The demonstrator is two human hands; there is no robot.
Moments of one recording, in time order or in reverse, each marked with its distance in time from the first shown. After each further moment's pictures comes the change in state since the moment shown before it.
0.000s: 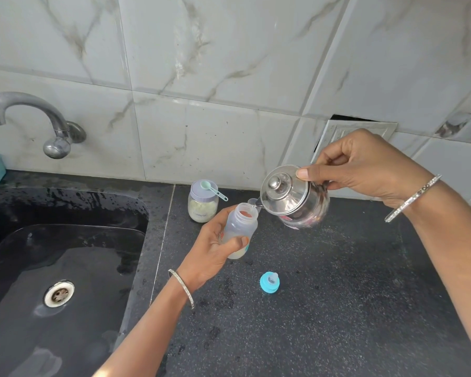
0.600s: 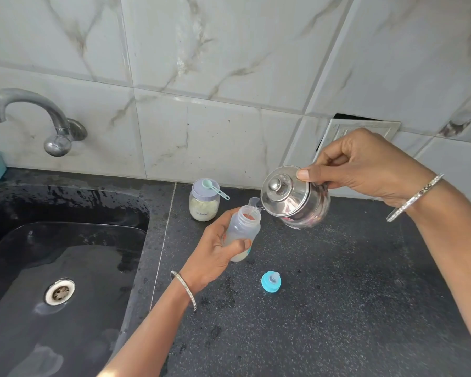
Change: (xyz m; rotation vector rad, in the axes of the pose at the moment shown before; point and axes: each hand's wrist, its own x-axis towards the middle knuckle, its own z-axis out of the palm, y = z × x) left_hand -0.001 -0.005 0.000 0.010 -0.012 -0.009; right_hand -0.001 -0.010 0.004 -0.069 -0.032 0.003
